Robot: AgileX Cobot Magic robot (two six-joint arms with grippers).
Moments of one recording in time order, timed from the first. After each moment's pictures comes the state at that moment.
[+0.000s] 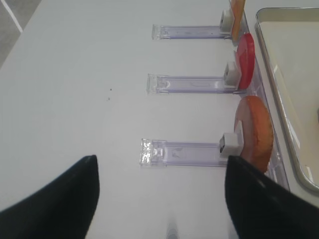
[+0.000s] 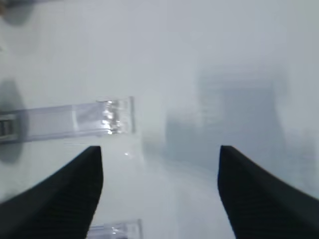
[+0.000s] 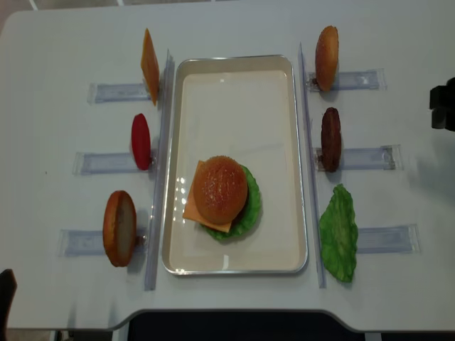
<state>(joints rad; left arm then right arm) 0.08 -0.01 -0.47 0.05 1.11 0.01 -0.11 1.34 -0.88 0.16 0.78 -0.12</state>
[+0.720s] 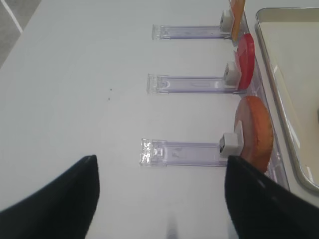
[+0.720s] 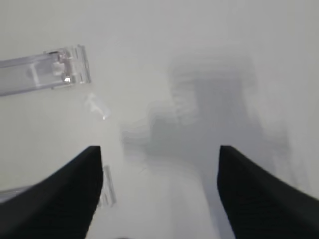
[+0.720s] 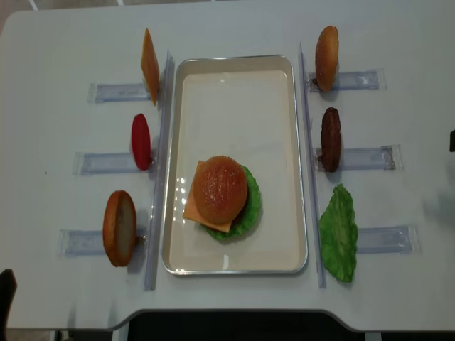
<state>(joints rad) 0.08 -0.01 -0.47 0.05 1.11 0.01 -0.11 1.13 -0.72 -0.01 0.85 0.04</state>
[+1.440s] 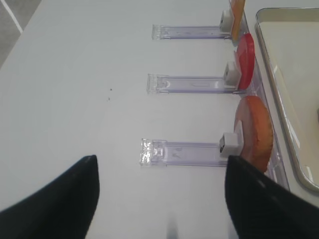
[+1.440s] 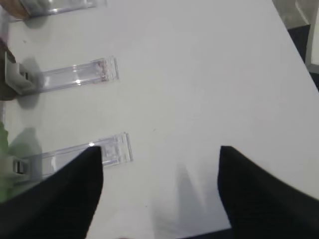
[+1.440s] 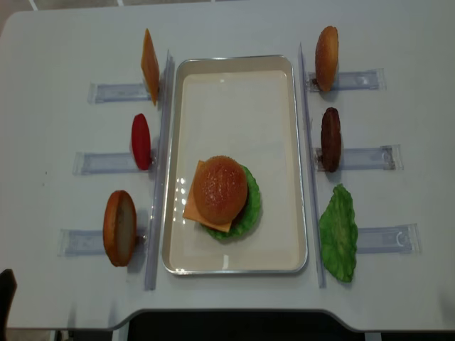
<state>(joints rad) 0.08 -0.01 -0.47 0.05 1.11 0.01 -0.11 0.32 -0.54 0.02 1.07 0.04</state>
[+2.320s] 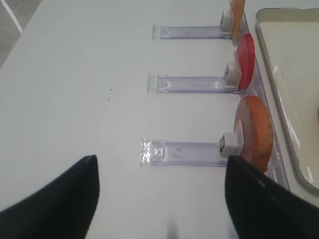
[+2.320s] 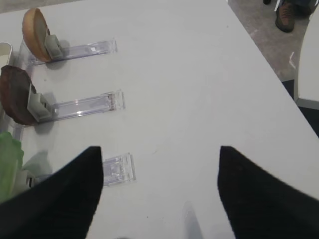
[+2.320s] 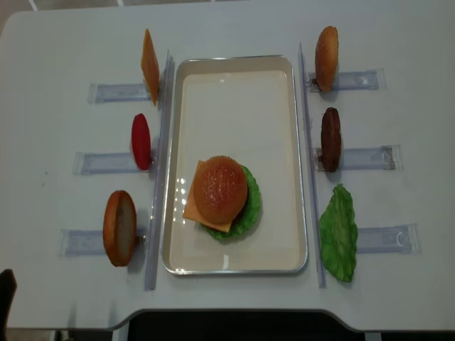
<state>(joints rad) 0.08 -0.01 -0.47 0.05 1.11 0.01 -0.11 -0.01 -0.51 0.02 1.13 0.04</state>
